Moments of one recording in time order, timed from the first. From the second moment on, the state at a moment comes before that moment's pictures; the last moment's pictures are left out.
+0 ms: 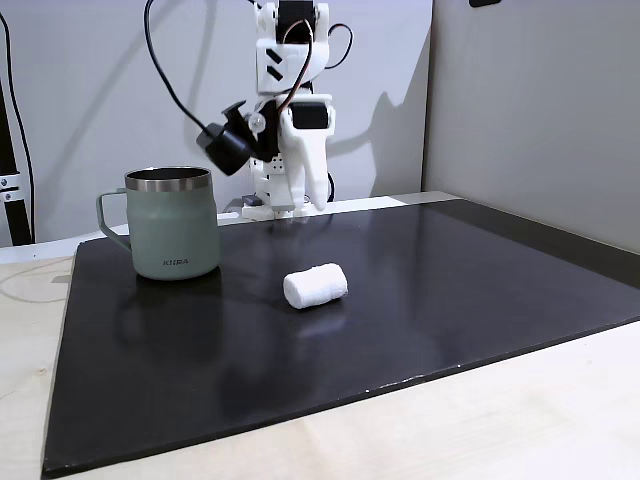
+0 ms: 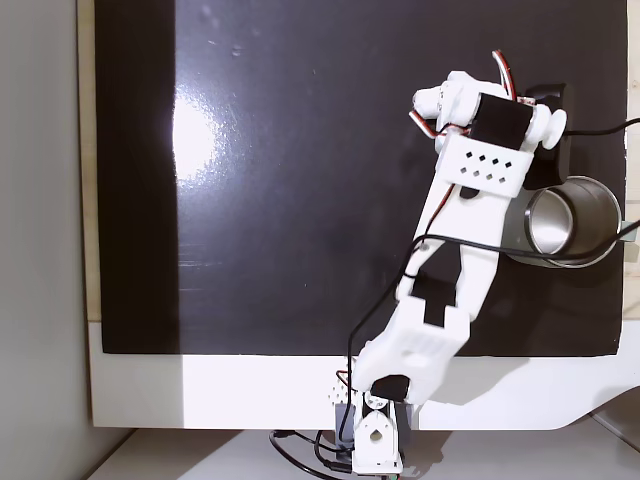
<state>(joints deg) 15.4 48.8 27.8 102.6 -12.0</state>
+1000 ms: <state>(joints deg) 12.6 16.2 -3.2 102.6 -13.7</state>
